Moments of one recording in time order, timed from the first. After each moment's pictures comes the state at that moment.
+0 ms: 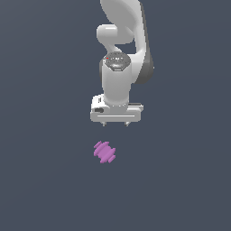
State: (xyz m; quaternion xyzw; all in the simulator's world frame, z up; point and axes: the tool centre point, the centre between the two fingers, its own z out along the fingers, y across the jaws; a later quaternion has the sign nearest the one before) arm 0.007 0.000 0.174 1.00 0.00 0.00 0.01
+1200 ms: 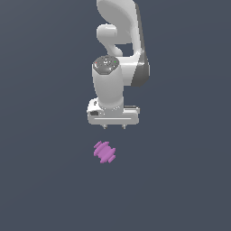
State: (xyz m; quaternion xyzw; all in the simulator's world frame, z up) arm 0.017 -0.004 0.168 1.00 -0.03 0.01 -0.04
